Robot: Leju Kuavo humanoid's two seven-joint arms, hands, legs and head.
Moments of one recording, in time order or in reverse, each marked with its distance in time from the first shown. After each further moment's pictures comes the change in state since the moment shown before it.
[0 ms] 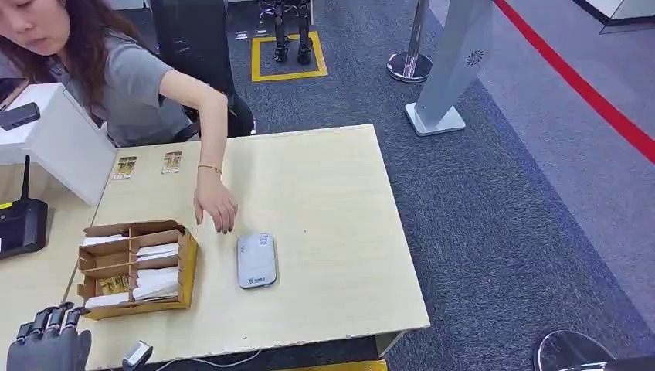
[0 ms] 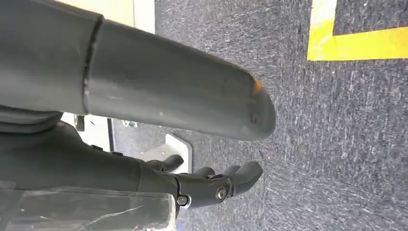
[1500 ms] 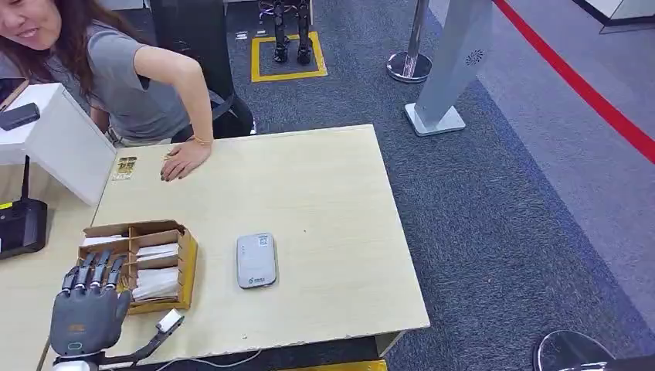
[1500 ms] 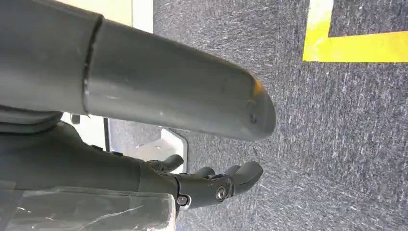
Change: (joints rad) left arm -0.265 0.049 -0.242 0.045 0.000 -0.002 0.000; right arm -0.009 0.003 0.002 0.000 0.032 0.009 -0.017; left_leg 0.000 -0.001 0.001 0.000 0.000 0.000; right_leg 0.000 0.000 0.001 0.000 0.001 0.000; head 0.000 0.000
